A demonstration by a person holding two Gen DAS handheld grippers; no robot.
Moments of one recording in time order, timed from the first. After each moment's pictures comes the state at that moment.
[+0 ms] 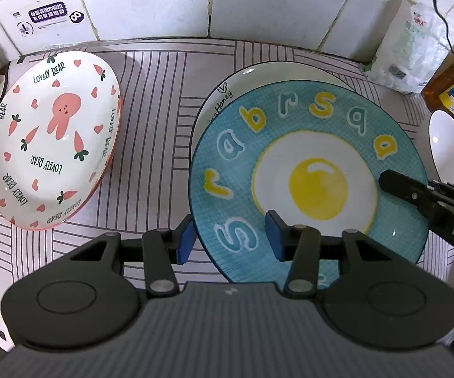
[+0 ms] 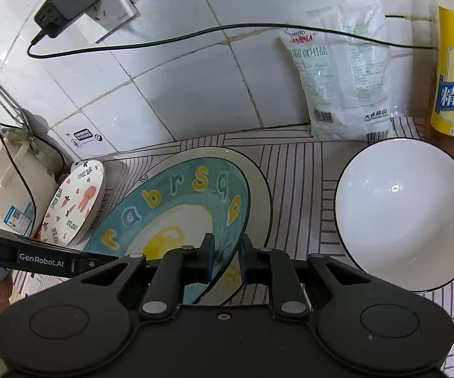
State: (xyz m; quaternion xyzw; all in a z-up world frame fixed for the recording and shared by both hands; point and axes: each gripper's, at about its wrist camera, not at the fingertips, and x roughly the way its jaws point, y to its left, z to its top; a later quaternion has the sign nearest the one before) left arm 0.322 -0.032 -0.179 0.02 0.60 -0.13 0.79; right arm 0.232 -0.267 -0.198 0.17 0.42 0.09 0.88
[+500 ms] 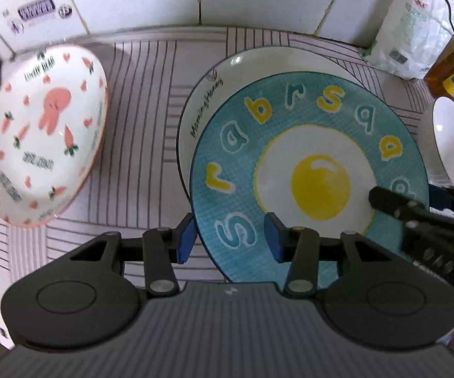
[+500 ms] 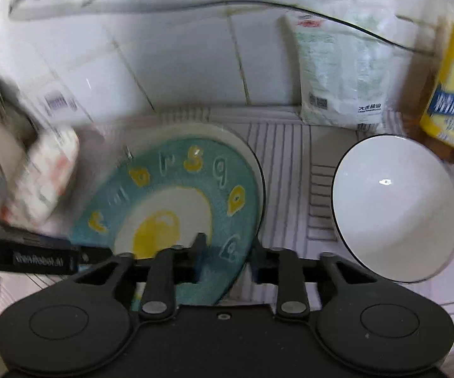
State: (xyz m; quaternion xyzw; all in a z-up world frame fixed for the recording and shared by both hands) left arm 0.324 -0.045 -0.186 0.05 0.61 -0.13 0.78; right arm 0.249 -0.224 -0.190 0.07 0.52 0.01 0.85
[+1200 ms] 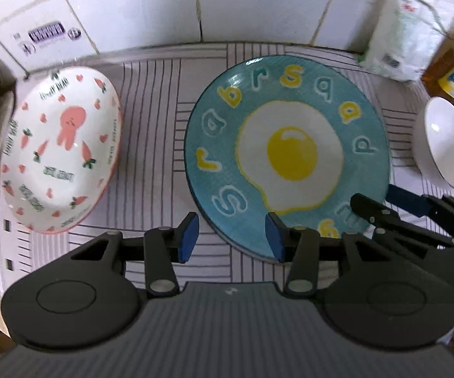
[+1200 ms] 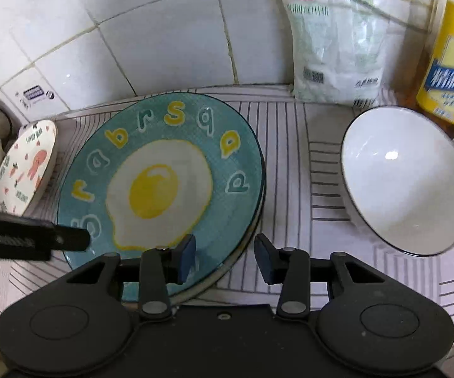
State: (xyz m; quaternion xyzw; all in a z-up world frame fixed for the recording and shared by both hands) left arm 0.316 -0.048 -0.156 0.08 0.60 -0.13 0.79; right arm 0.231 -0.224 -0.203 0.10 0.49 0.00 0.87
